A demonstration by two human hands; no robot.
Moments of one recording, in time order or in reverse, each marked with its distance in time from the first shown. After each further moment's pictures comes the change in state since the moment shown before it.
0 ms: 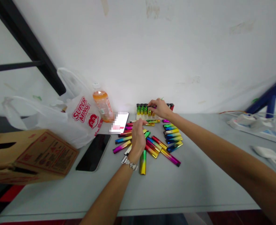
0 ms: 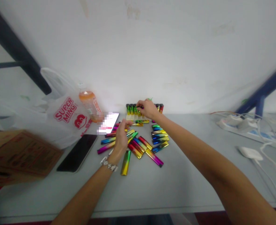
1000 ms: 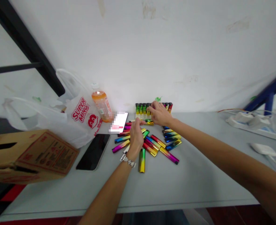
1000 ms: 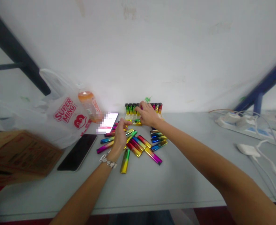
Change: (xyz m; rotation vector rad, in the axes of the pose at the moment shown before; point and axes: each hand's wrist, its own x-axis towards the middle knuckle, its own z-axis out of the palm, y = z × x) left_hand 0.005 -0.001 0.000 0.074 0.004 -0.080; right_hand -0.039 -0.013 -0.001 -0.389 -0.130 -0.158
